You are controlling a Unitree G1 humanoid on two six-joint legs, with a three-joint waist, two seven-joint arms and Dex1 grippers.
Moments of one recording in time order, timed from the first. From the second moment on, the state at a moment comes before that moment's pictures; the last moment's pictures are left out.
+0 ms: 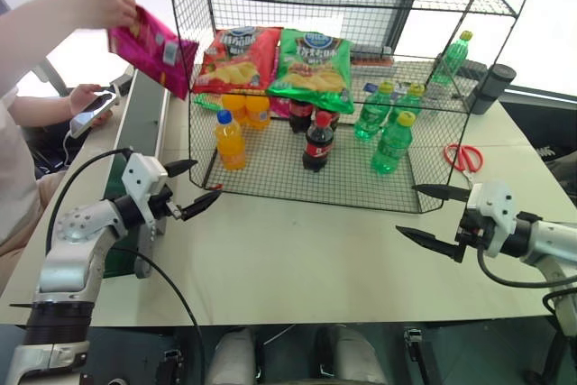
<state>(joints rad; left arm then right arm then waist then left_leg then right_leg) -0.19 0.64 0.17 0.00 -0.38 0.14 -0.93 0.04 -0.81 -0.28 -0.17 0.43 0.12 1.11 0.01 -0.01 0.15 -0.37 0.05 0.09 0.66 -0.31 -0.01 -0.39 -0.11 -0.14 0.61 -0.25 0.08</state>
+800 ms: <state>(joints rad) -0.20 0.63 0.13 0.03 -0.37 0.12 -0.94 0.00 -0.83 -0.25 -0.13 0.38 0.07 1.14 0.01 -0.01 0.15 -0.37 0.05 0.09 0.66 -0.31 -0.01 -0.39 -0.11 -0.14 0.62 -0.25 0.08</state>
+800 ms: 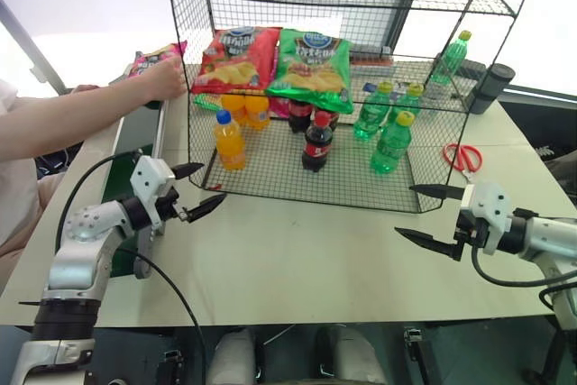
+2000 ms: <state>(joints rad) 0.17 0.79 0.45 -0.02 0.00 -0.23 -0.60 -0.21 -0.54 0.05 -0.21 0.52 0.32 1.04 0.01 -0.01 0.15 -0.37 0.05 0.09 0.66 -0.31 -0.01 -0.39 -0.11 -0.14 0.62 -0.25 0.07</state>
